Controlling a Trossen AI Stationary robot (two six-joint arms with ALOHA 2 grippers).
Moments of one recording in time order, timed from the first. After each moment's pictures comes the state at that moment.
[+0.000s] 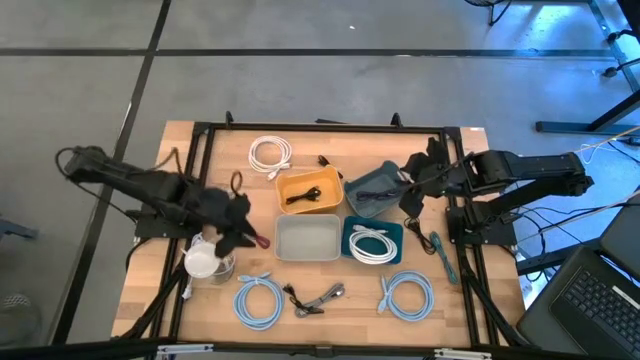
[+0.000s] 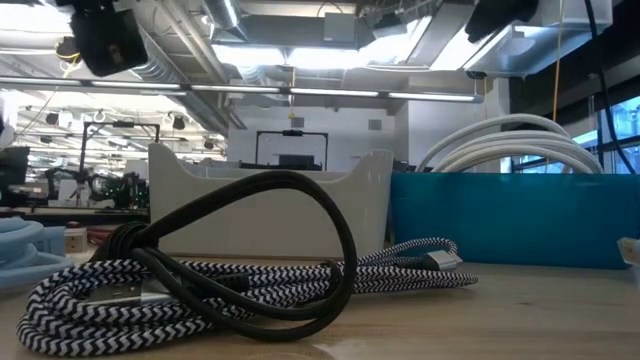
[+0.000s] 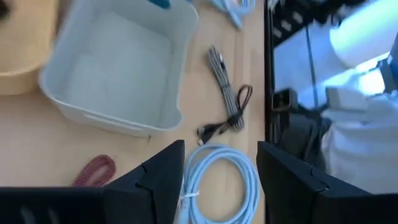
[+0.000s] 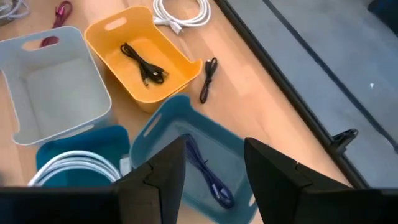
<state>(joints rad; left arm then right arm) -0.30 0.87 0.75 -0.56 0.09 -0.69 0.19 1.12 1.29 -1.12 0.54 0.44</state>
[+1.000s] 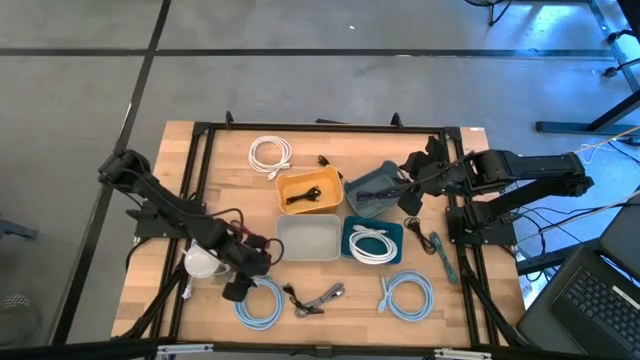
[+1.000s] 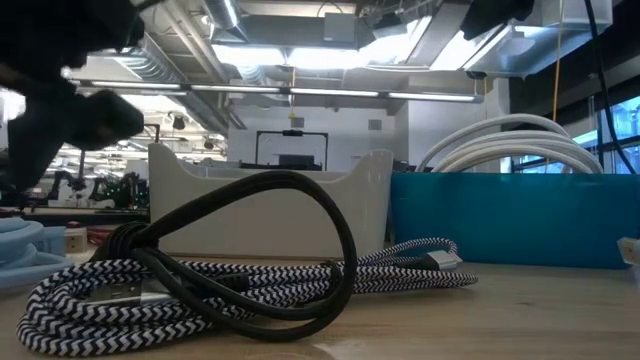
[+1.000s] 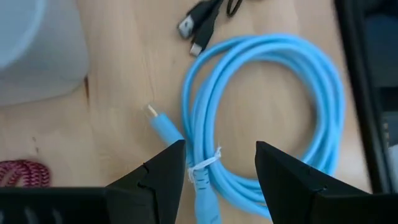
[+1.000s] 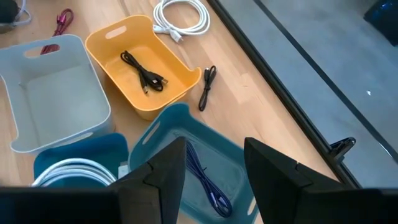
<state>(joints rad) -0.54 1.43 0.75 -0.40 0.10 -0.40 0.18 1.12 1.29 -1.09 0.55 0.41</state>
